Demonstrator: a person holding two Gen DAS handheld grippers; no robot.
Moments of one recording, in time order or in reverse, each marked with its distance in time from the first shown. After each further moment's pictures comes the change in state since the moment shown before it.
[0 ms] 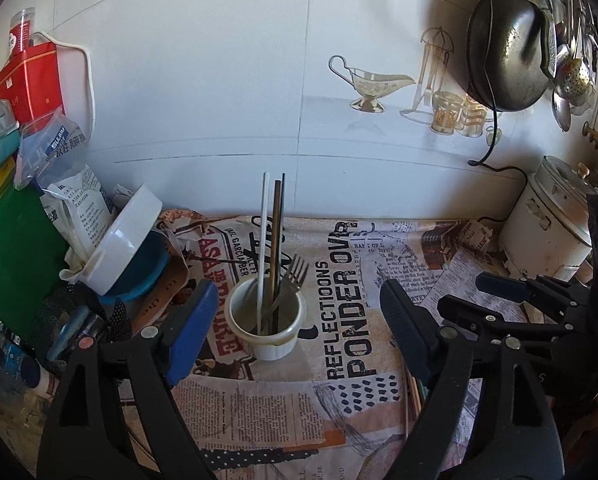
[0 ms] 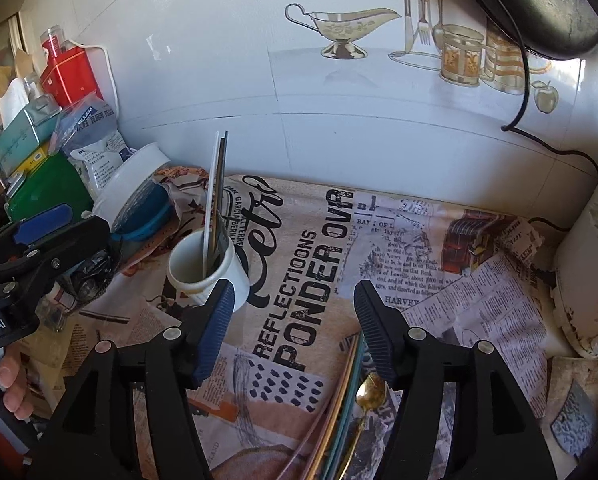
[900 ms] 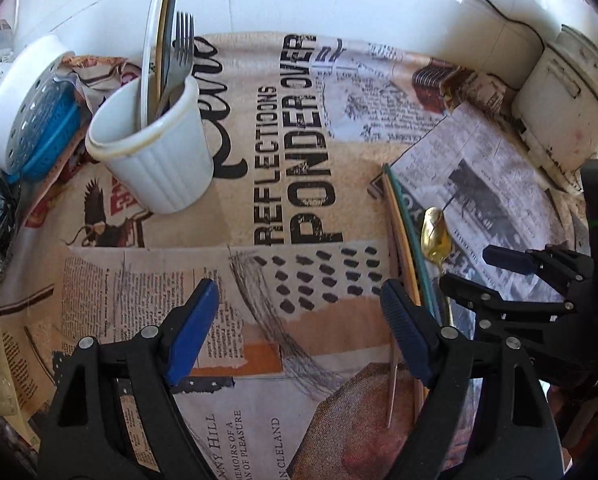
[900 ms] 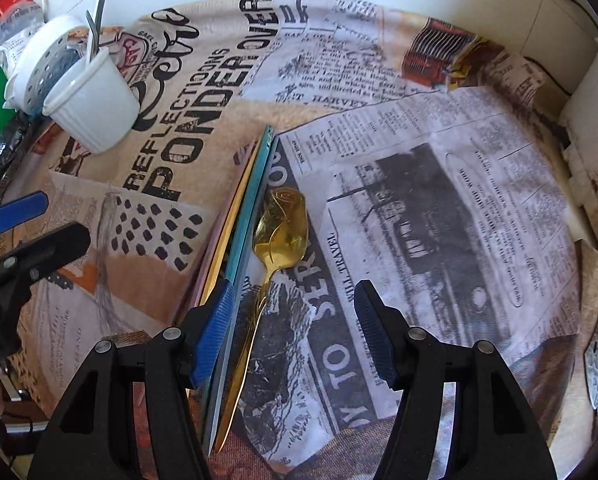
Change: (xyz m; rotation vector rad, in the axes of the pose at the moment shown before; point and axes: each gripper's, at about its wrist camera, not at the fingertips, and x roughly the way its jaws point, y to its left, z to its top) left arm 0.111 -0.067 -0.122 0.028 0.402 -0.011; right arm 0.092 -0.071 -0.117 0.029 0.360 -0.076
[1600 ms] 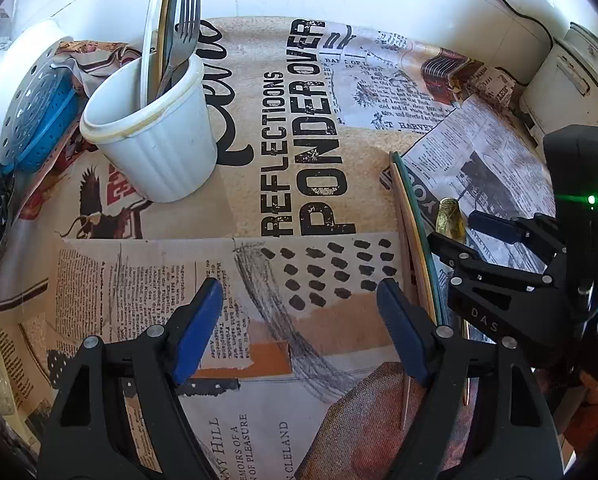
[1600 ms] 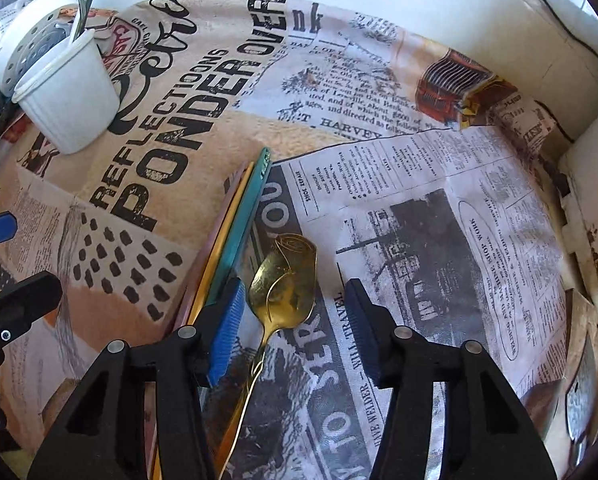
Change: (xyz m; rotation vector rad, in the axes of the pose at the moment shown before) left arm 0.012 0.008 -0.001 -0.007 0.024 -0.006; right arm 0.023 0.017 0.016 -0.087 -0.068 -0.135
